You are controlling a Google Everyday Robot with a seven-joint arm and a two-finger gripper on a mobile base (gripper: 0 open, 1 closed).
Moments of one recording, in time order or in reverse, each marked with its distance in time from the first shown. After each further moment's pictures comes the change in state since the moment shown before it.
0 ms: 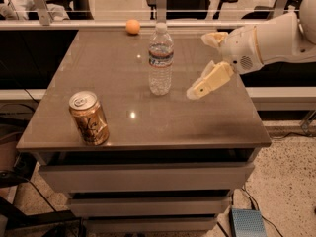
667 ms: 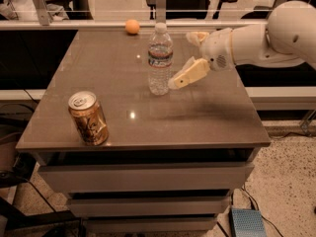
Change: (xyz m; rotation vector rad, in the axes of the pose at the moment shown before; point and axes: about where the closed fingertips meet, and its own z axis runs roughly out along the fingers) arm -0.010 -0.036 0.059 0.003 -0.143 0.022
